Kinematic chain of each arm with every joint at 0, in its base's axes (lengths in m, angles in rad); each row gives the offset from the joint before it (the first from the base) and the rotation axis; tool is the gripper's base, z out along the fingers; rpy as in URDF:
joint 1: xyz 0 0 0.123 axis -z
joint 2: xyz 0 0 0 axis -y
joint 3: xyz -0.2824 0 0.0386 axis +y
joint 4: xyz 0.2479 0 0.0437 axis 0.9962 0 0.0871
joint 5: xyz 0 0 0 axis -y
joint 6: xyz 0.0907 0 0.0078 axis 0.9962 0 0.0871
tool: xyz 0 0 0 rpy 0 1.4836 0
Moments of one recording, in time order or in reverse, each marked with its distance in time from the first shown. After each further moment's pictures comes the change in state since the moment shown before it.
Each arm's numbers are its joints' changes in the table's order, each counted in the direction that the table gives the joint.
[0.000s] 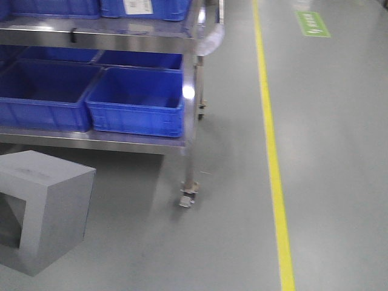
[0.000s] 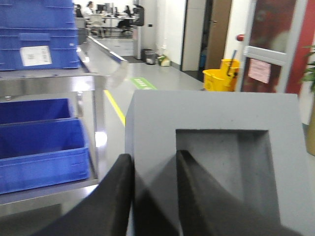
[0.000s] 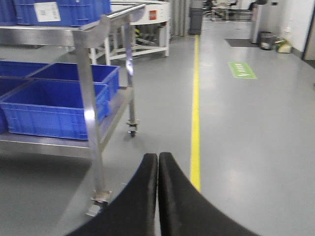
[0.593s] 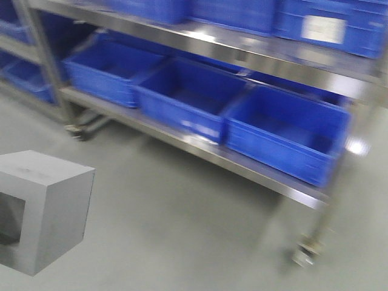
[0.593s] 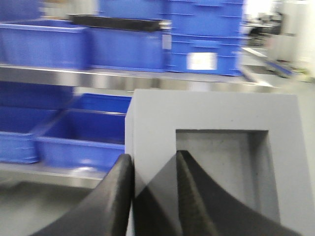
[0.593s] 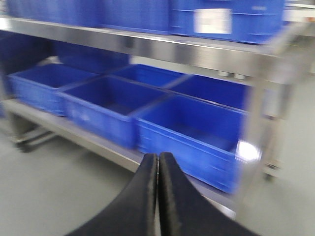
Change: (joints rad) left arm 0.000 0.000 0.000 0.000 0.000 0.000; right arm 0.000 0.000 0.000 0.000 0.000 0.000
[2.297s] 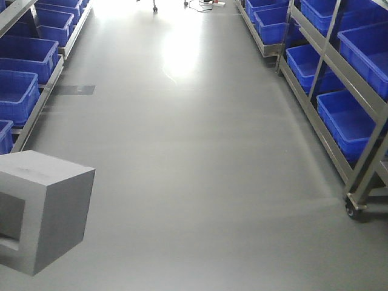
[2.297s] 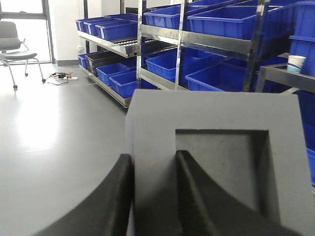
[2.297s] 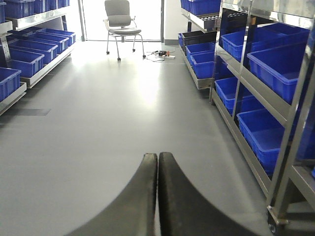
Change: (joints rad) left arm 0.000 0.001 0.000 0.000 0.000 0.000; right arm 0.000 0.000 0.000 0.000 0.000 0.000
